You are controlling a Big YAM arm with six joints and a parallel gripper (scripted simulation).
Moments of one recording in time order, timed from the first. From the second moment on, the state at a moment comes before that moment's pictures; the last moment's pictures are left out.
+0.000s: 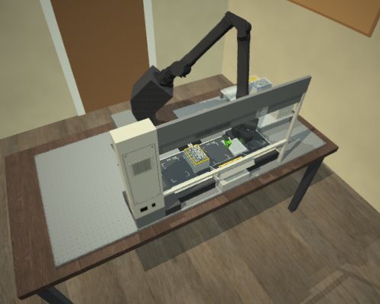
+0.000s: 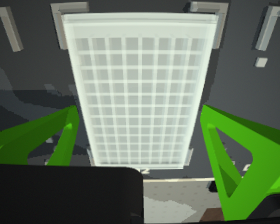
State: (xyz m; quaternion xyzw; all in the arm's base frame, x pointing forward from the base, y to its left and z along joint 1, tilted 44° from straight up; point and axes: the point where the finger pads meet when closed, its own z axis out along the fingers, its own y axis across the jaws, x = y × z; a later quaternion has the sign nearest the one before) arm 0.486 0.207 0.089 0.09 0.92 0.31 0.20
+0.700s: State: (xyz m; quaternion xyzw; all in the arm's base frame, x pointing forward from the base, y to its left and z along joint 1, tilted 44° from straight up) arm 0.486 0.207 0.090 0.09 0.92 0.31 0.20
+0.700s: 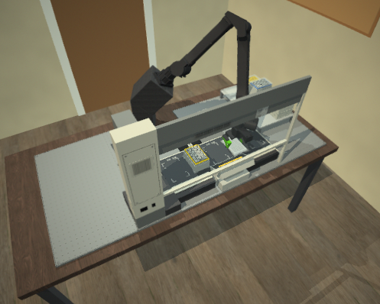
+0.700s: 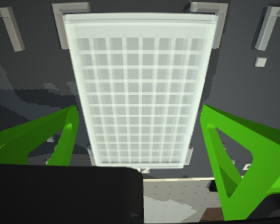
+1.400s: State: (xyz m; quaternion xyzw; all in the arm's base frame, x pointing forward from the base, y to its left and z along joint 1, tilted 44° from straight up) arm 0.475 0.189 0.115 0.09 0.92 0.32 0.21
